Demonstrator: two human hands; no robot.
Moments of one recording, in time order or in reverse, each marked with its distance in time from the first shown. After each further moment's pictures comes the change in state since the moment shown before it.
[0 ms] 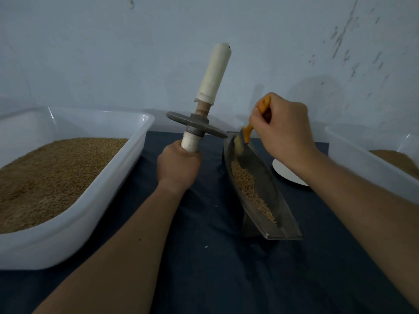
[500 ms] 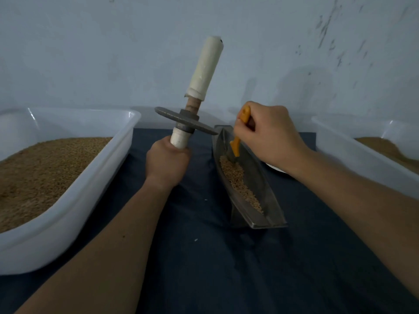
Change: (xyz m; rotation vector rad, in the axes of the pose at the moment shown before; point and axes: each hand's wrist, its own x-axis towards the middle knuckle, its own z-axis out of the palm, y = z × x) left_hand 0.001 -0.003 0.001 -0.008 -0.037 0.031; right_hand -0.023 -0.008 -0.017 0.009 -0.197 -0.008
